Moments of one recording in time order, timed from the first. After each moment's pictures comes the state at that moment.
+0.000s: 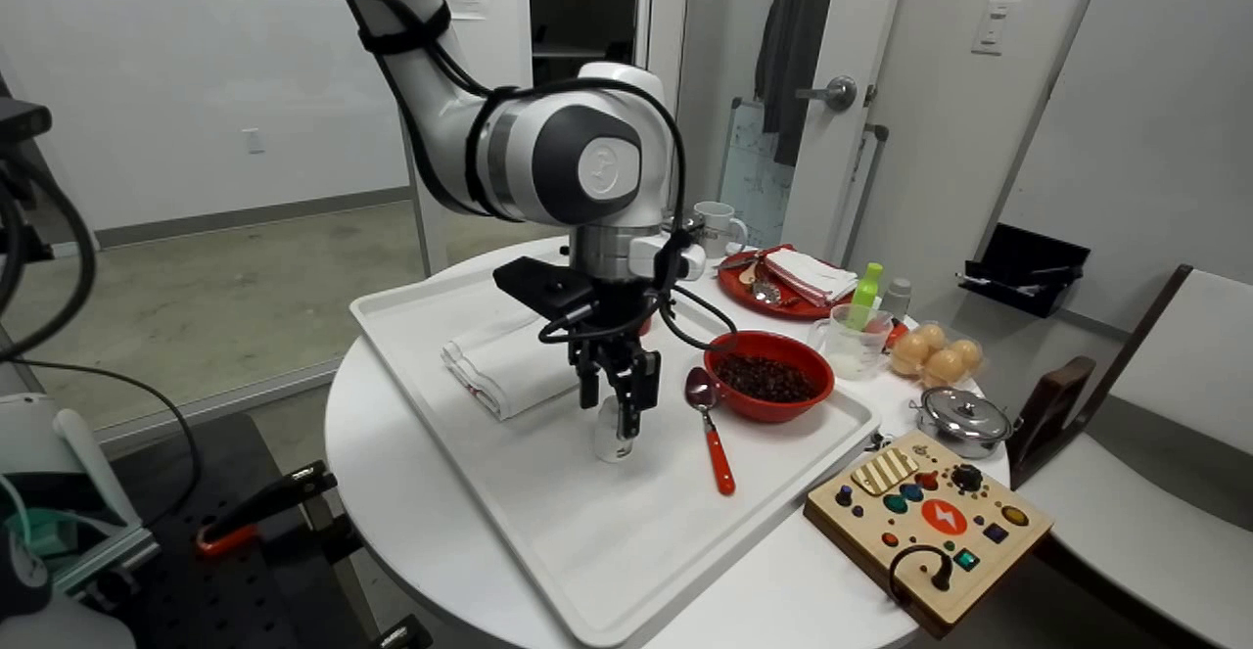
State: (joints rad) arm 0.01 0.32 -0.10 -2.39 -0.27 2.58 0.33
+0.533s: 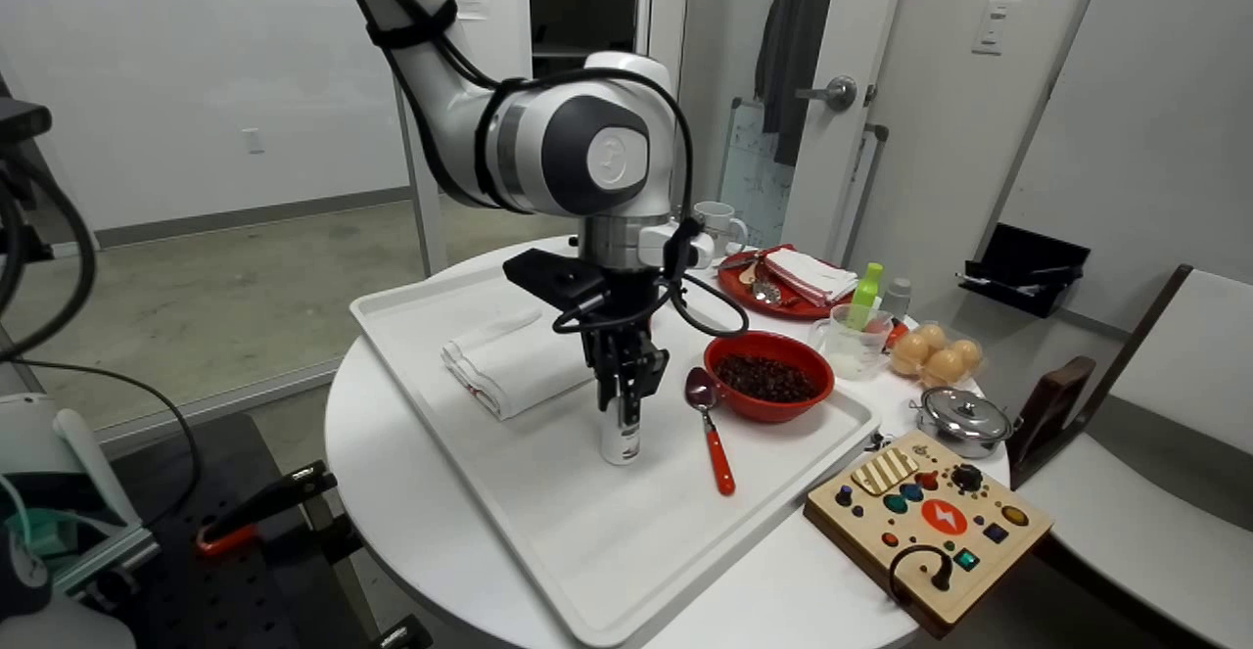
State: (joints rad) arm 0.01 0.32 -0.10 -2.36 -0.27 2.58 0.32
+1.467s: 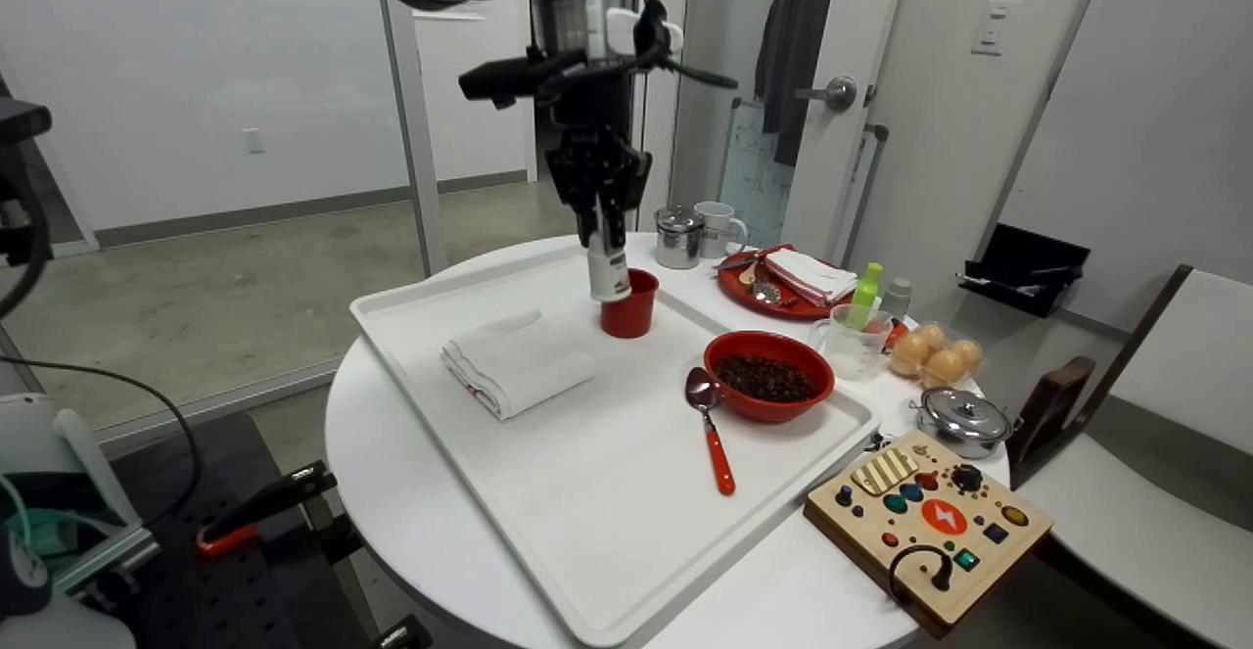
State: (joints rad) arm 0.06 -0.02 0.02 -2.30 -0.24 2.27 0.21
